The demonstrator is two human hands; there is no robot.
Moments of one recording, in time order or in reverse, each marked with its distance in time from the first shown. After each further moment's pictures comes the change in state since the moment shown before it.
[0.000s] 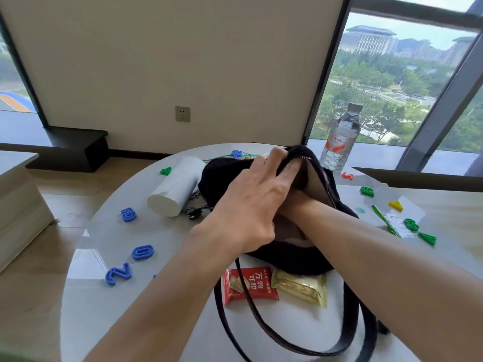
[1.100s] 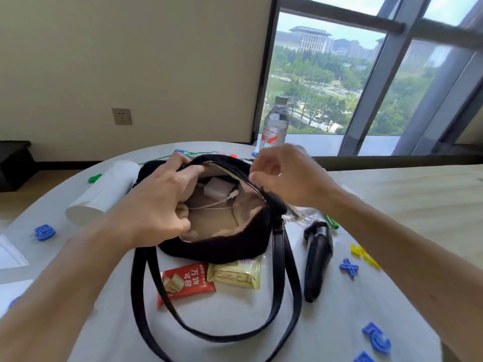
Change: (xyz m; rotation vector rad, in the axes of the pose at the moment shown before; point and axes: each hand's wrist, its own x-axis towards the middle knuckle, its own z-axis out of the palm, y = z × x) left_hand -0.006 -0.027 0.007 -0.269 -0.104 -0.103; right_hand -0.025 0.121 0.000 0.418 0.588 -0.303
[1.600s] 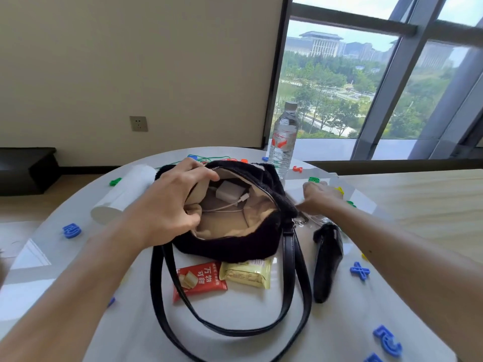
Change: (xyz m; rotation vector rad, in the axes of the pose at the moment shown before) left_hand -0.009 0.000 -0.007 -0.097 0.091 0.016; right_hand 0.028 0.137 0.054 -0.589 -0.330 0.580
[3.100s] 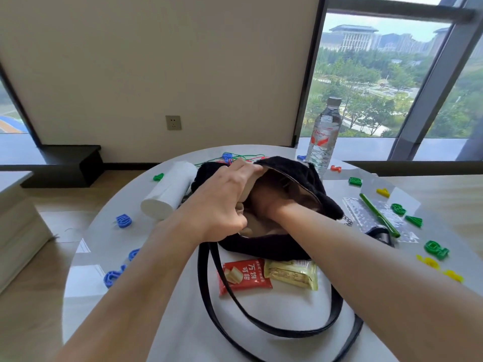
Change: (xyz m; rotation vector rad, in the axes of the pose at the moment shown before) left_hand -0.001 -0.003 0.005 0.023 -0.054 -0.002; right_hand -0.059 -0.190 -0.012 0.059 0.201 -0.580
